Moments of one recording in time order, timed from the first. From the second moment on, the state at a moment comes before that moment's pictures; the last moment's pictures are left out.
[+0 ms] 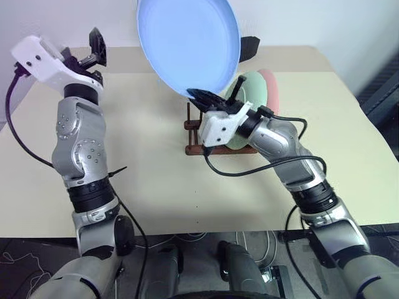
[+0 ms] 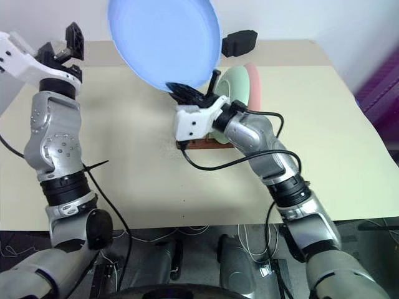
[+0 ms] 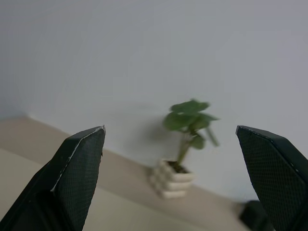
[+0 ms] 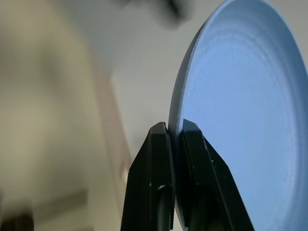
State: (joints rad) left arm -0.72 0.26 0.42 -0.09 -0.46 0.37 0.09; right arm -0.73 -0.34 0.28 -0.12 -0.30 -0.19 0.47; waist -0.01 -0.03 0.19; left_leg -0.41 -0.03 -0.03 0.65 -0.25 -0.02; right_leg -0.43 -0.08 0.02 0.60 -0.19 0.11
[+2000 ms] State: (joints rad) left arm -0.12 0.53 0.02 -0.24 -0.40 0.33 -0.76; right arm -0.61 -0.06 -0.11 -0.32 0.96 0.83 0.04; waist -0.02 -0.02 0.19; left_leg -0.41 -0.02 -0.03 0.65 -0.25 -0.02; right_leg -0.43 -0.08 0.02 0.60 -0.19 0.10
